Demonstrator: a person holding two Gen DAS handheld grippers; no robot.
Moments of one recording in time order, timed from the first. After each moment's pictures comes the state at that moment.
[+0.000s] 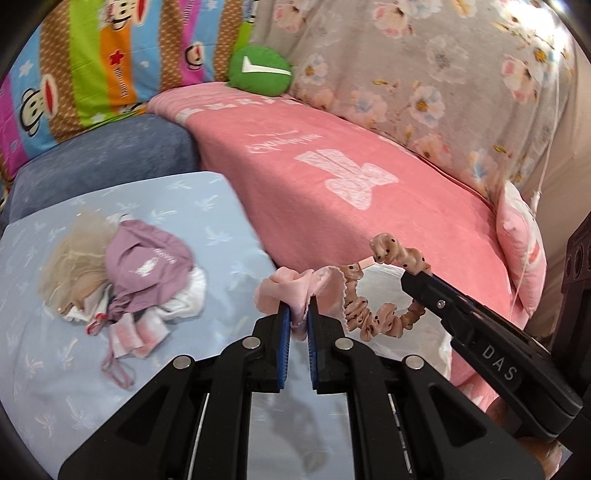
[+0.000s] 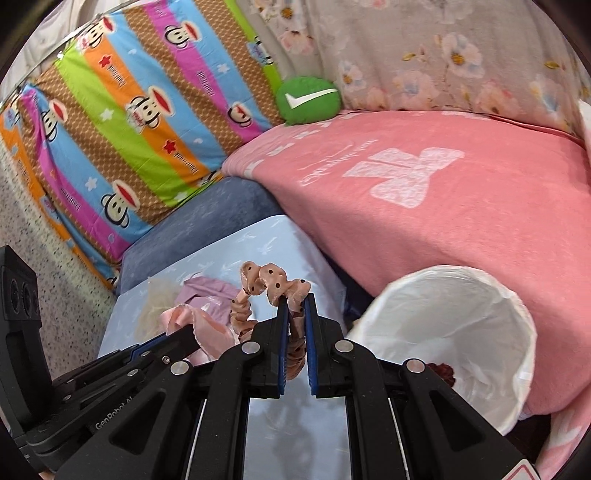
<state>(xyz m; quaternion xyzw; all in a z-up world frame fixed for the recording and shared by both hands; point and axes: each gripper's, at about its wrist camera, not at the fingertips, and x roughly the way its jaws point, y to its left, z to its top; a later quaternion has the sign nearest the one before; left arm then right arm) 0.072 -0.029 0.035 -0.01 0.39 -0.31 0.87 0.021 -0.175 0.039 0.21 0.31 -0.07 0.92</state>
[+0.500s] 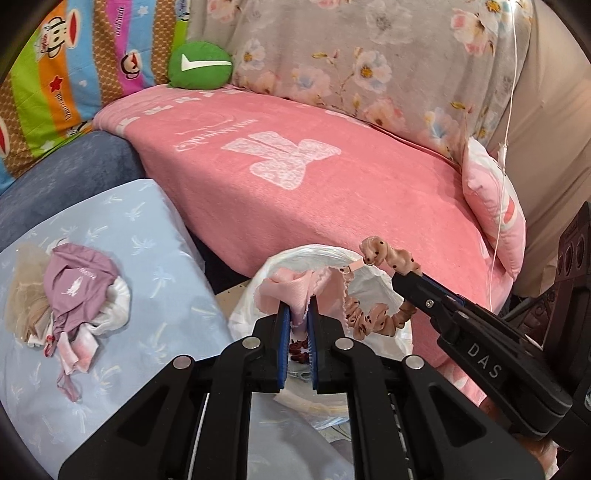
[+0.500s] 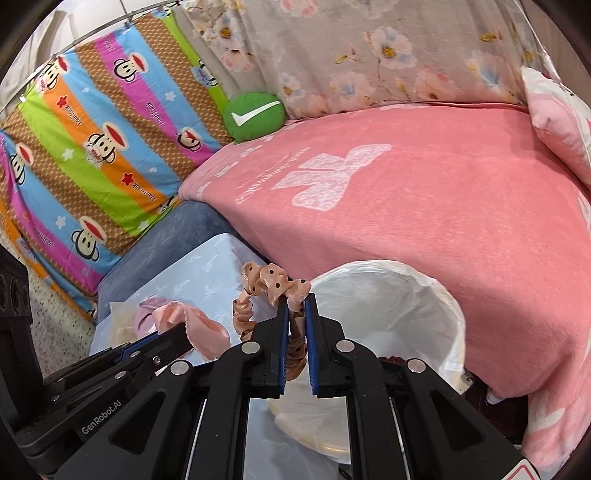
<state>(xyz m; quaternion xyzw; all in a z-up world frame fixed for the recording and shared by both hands) 0.043 -0.110 0.034 0.04 0.40 -0.37 0.84 -0.026 -0.247 0.023 0.25 0.30 -0.14 0.91</state>
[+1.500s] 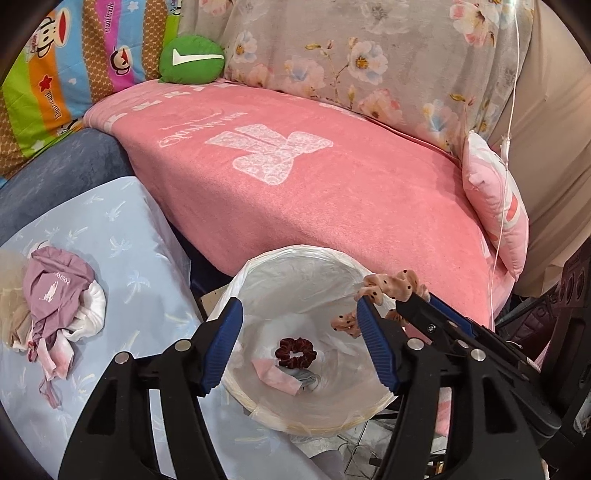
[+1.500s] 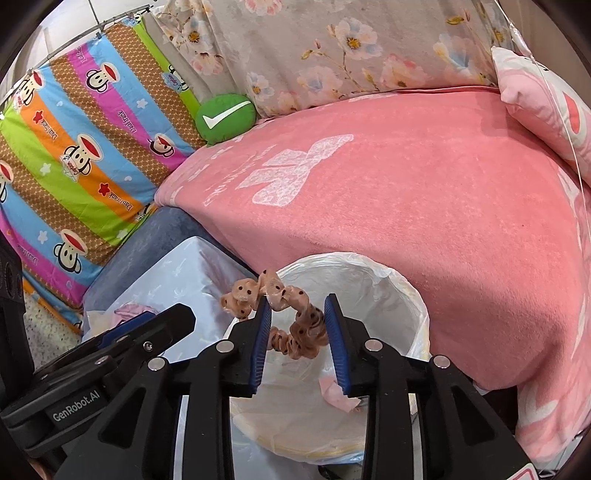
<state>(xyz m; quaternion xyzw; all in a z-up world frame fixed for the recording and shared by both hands) 0.046 -0.141 0.024 0.04 0.41 -0.37 0.84 -0.038 -0.275 -0.001 0.27 0.31 -0.17 0.90</state>
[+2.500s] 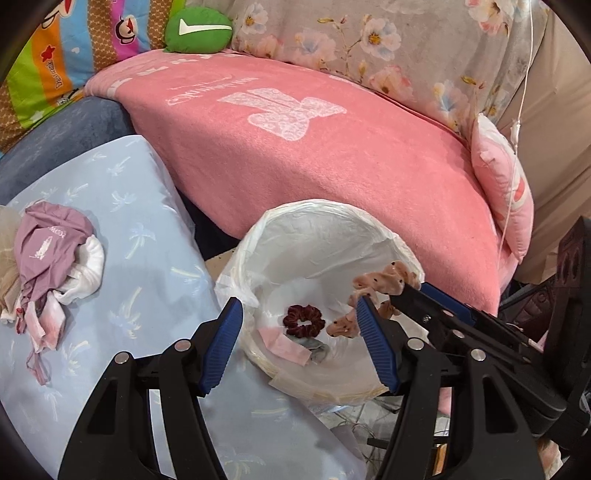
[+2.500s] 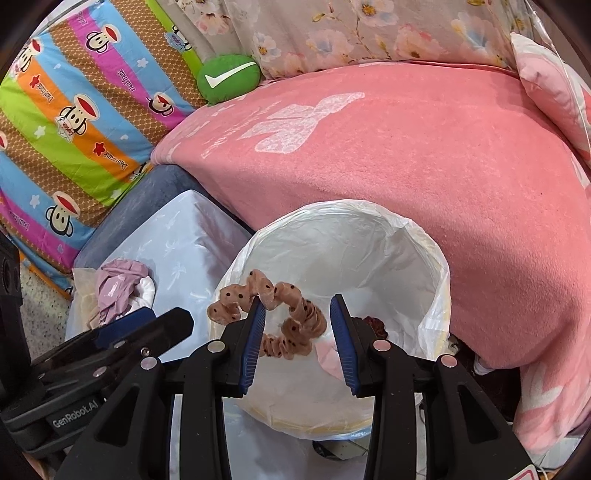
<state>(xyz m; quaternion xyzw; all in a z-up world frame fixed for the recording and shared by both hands) 0.048 -0.120 -0.011 0.04 0.45 -0.37 0.81 -0.027 -0.251 -0.036 0.25 0.37 -0.16 0.88</state>
